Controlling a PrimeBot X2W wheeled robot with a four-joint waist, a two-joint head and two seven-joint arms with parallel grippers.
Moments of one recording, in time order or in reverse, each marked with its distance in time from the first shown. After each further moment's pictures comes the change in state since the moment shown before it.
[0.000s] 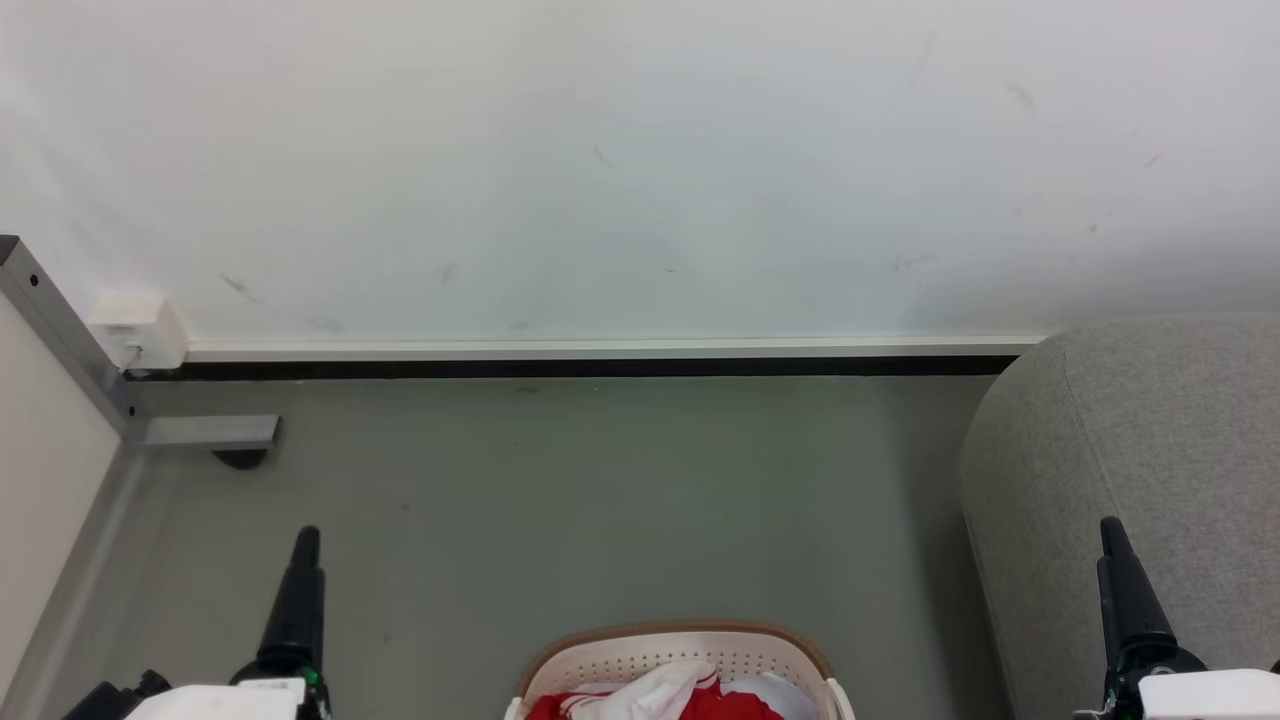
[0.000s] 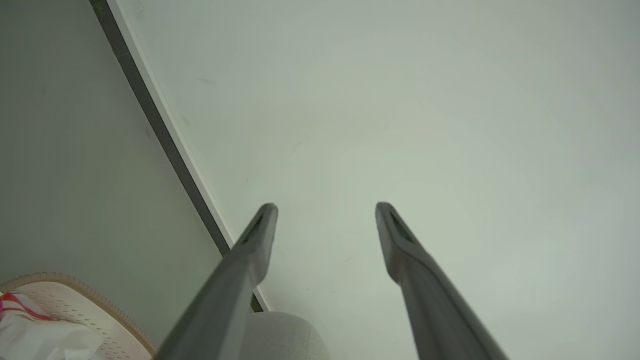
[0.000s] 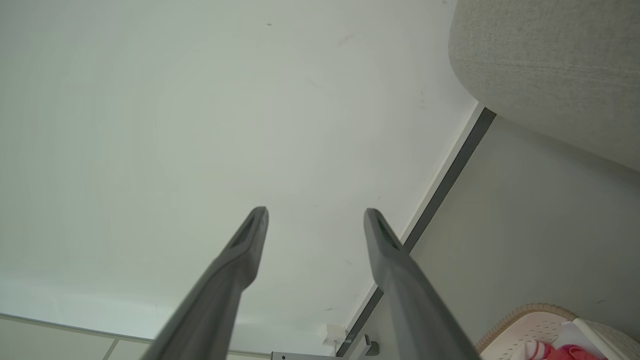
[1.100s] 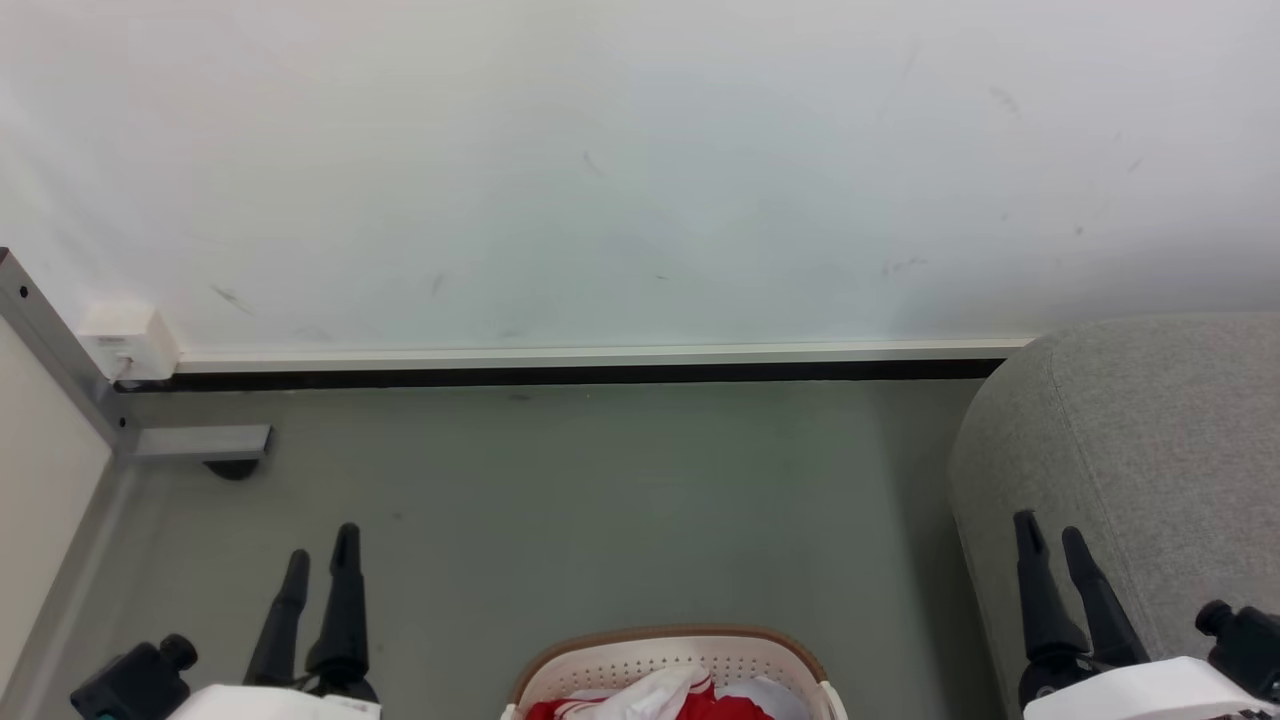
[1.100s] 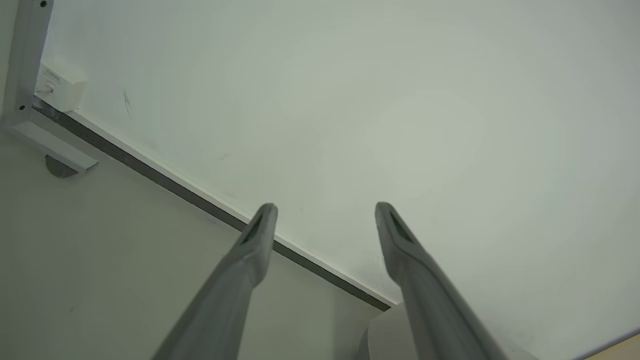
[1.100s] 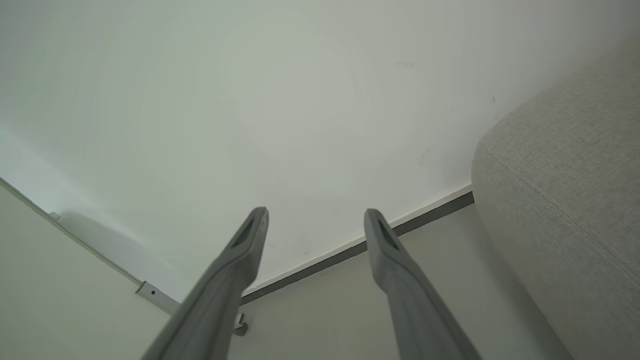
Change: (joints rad) left arm 0.042 0.003 -0.036 -0.091 0.674 0.009 -0.115; right arm -0.013 -0.030 0.118 -0.008 -0.633 0.000 -0.116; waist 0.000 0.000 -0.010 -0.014
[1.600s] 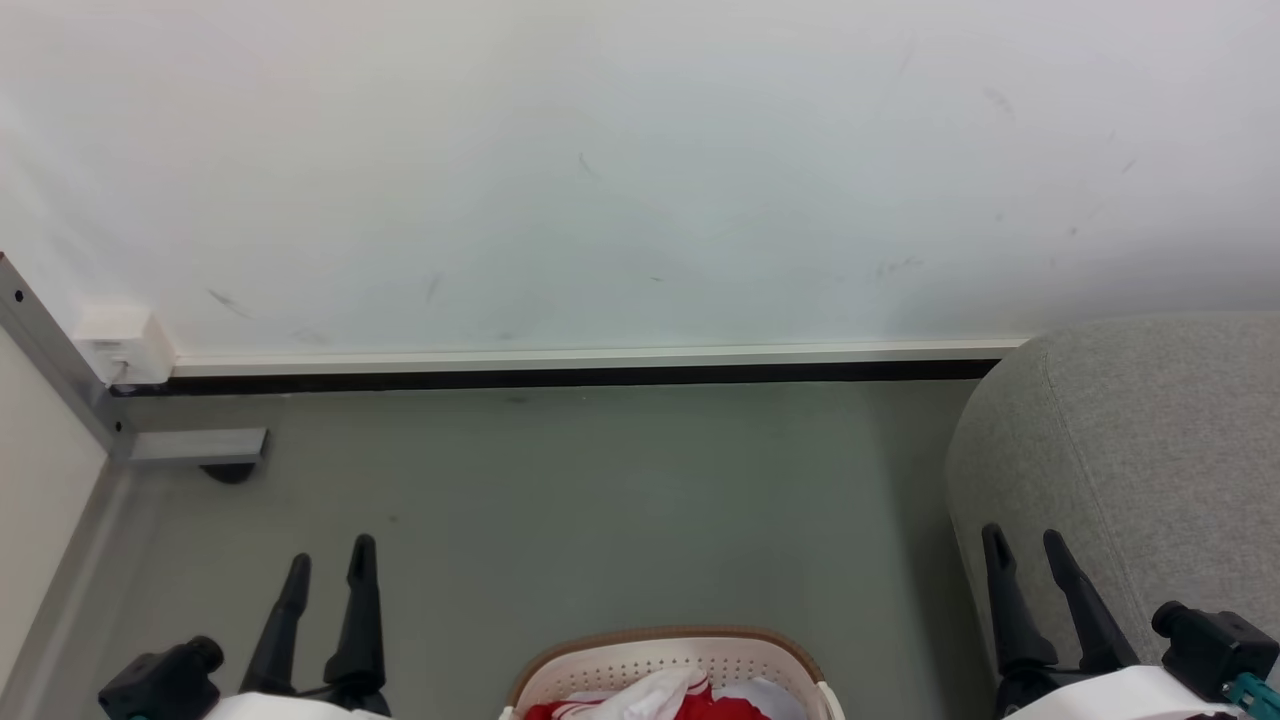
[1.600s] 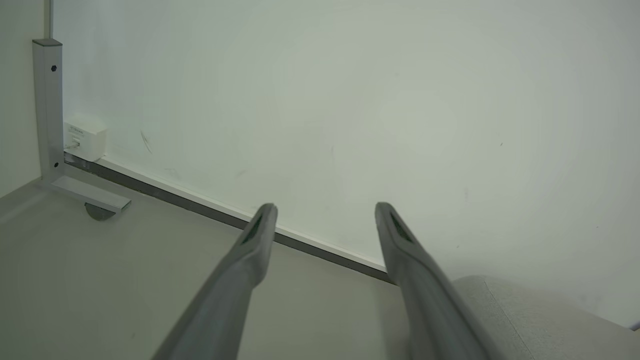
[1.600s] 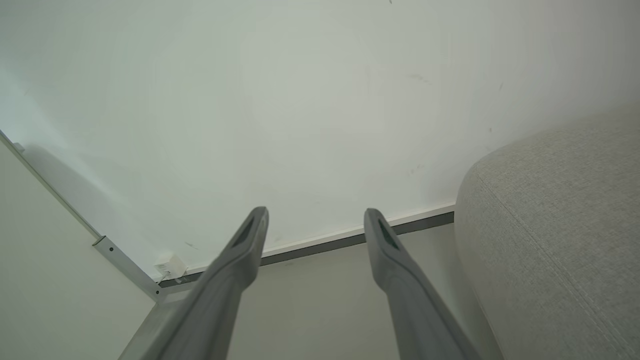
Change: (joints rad) left arm 0.016 0.006 -0.023 -0.006 0.214 0.024 -0.043; right arm -0.007 0.002 0.028 0.041 -0.228 0.000 -0.040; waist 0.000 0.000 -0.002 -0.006
